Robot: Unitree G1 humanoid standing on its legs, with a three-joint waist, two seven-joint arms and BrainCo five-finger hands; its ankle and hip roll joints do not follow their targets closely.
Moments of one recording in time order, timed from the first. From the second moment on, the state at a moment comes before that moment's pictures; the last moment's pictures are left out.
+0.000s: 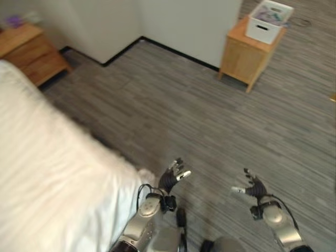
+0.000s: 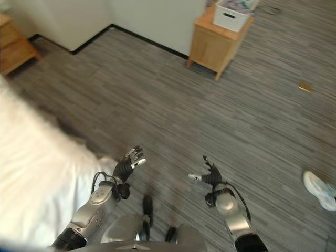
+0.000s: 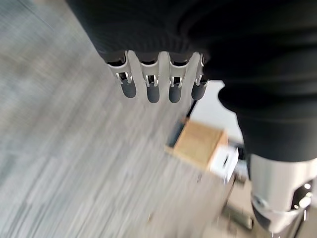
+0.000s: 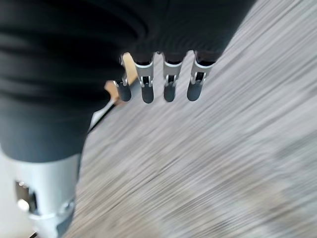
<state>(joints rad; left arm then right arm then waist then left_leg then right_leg) -0.07 0.30 -0.45 0.17 -0.50 0.01 0.10 0.12 -0.37 0.22 0.32 -0.03 -0.01 -0.16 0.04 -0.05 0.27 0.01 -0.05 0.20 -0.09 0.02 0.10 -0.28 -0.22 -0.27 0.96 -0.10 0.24</state>
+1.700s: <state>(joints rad) 0.12 0.33 -0.14 0.12 -0.38 0.02 0.19 0.21 -0.34 0.07 0.13 -0.13 0.00 -0.13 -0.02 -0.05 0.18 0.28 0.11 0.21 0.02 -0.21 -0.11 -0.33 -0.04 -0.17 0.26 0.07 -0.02</state>
